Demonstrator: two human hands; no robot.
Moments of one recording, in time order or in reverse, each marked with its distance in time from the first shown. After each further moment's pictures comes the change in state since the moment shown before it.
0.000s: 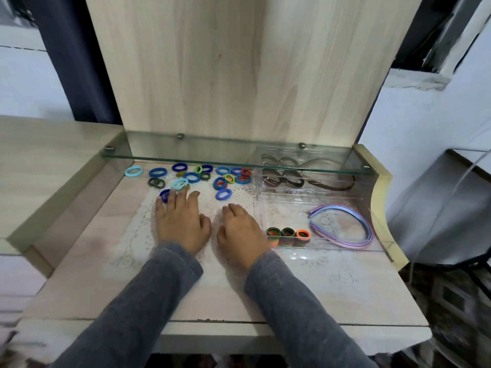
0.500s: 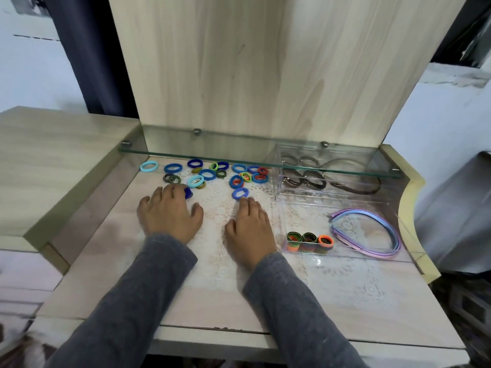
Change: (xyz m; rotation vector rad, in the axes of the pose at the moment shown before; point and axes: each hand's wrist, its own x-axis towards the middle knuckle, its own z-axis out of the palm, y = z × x) left_hand 0.025 -0.049 0.005 0.031 0.095 -0.163; right_hand 0.026 -0.006 0.033 0.042 0.036 0.161
